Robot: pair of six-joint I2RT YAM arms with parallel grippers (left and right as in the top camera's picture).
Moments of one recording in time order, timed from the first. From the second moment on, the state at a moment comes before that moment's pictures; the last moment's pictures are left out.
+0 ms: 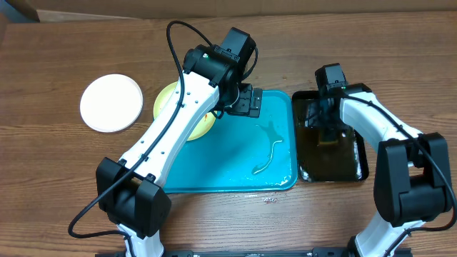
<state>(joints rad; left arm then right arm) -0.52 1.92 1.87 -1.29 0.06 -0.39 0.16 1.89 1.20 -0.69 0.15 0.32</state>
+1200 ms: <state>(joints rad) -0.52 1.92 1.87 -1.29 0.06 -0.39 0.16 1.89 1.19 -0.61 0.17 0.33</state>
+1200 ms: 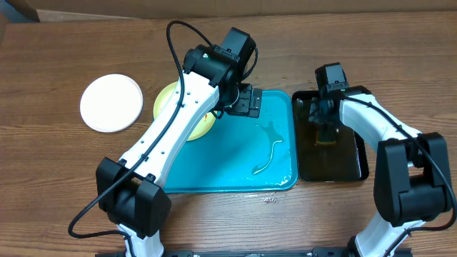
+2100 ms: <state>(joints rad) -0.41 1.92 1.87 -1.30 -0.06 -0.48 0.06 1.89 1.43 -0.92 -0.06 0.33</state>
